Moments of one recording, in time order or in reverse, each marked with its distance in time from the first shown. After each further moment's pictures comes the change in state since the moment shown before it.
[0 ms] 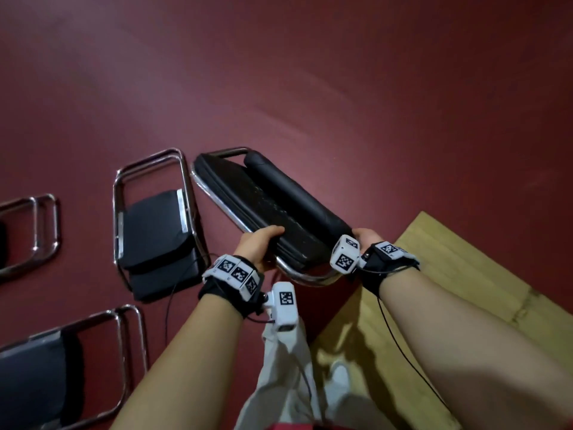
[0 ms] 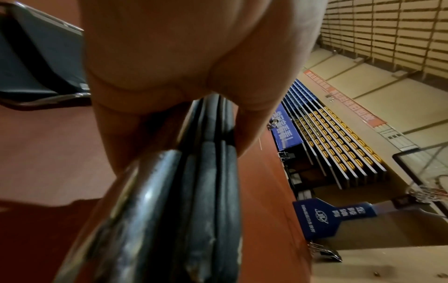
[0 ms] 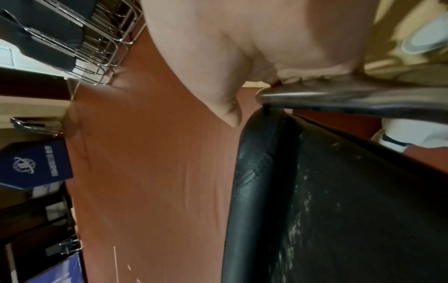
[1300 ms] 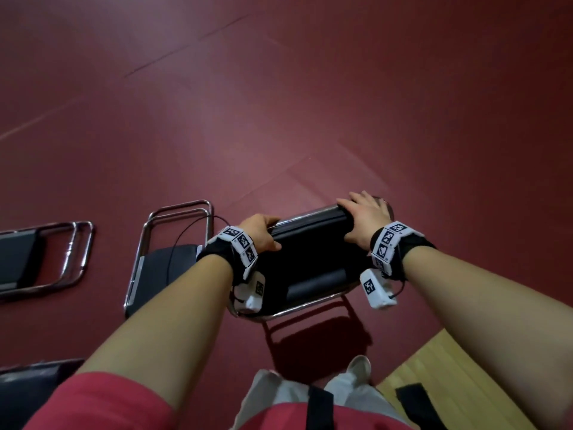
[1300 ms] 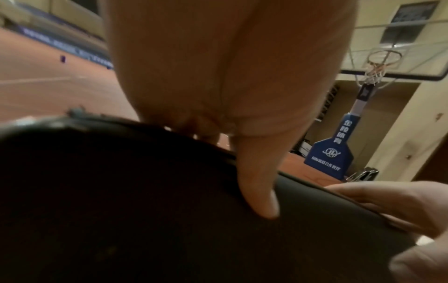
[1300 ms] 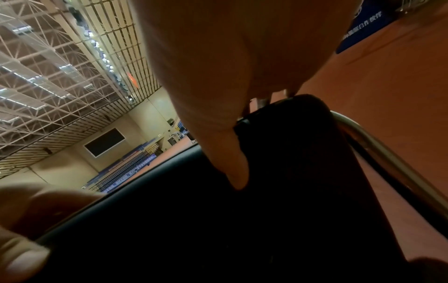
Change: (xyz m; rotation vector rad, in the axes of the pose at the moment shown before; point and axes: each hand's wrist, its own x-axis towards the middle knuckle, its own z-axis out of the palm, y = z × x) left_hand 0.105 0.329 0.077 1.213 0.008 0.449; right_hand 0.001 -0.346 0.195 -1.827 -0.050 -1.161
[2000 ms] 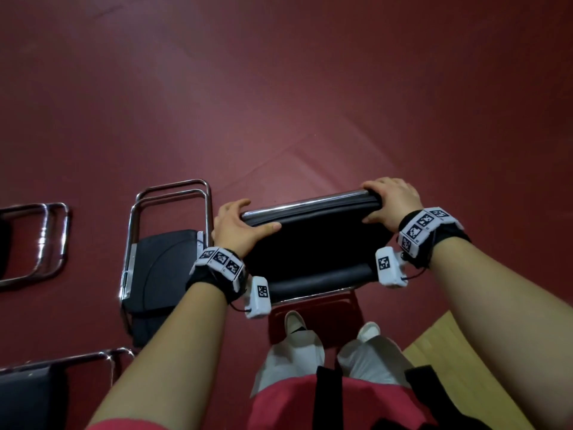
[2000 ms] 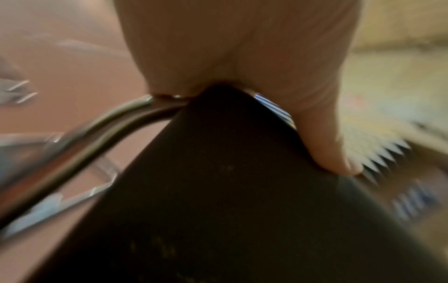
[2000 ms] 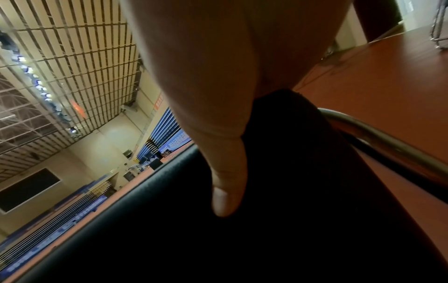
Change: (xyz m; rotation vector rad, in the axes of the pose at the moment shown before) left_hand 0.048 -0.173 -0.037 -0.413 0.394 -0.097; right_hand 0.081 -0.078 0.012 0.021 0.038 0.093
